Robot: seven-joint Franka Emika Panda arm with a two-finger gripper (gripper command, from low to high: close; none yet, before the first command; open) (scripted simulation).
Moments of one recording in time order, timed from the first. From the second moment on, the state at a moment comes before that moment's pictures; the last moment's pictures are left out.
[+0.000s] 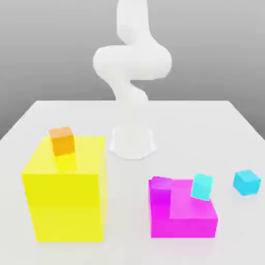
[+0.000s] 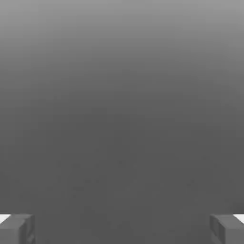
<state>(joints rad) 0.07 -0.71 0.02 -2.34 0.00 2.35 0.71</state>
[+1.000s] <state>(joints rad) 0.76 0.34 0.16 -2.62 -0.28 2.95 0.14</state>
